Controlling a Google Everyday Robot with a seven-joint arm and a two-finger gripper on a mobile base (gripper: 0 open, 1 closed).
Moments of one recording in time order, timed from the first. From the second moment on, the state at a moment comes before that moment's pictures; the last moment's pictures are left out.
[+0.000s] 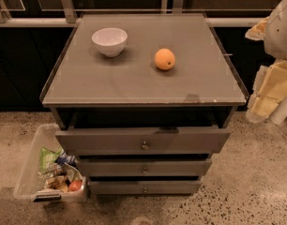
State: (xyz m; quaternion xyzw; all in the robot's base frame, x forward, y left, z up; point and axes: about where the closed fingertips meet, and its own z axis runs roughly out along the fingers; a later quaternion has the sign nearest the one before) arm 0.439 -0.213 0.989 -0.60 0.78 -0.05 0.18
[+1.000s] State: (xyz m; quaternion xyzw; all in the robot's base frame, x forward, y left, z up) arm 0.407 -0.208 0.985 -0.59 0.77 -0.03 0.24
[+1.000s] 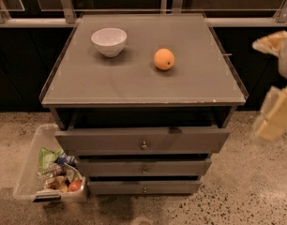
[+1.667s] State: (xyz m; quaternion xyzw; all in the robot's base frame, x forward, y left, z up) arm 0.373 -0.225 0.836 -0.47 0.83 0.10 0.29
